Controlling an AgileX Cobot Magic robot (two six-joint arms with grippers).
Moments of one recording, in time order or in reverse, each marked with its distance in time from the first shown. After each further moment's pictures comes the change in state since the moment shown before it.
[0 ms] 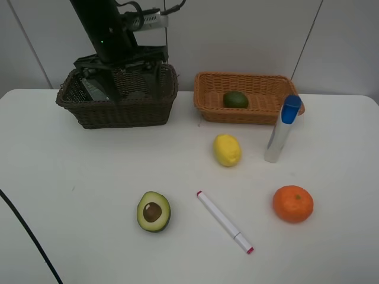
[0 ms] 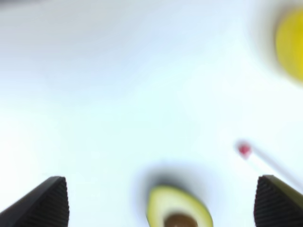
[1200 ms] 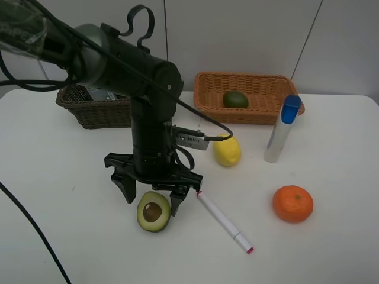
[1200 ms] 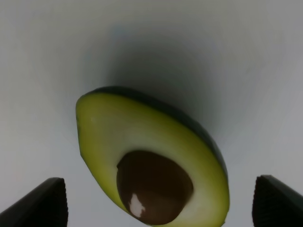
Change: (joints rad) left arm -0.344 0.076 0.396 0.088 -0.206 -0.233; right arm 0.000 0.000 0.000 0.000 0.000 0.000
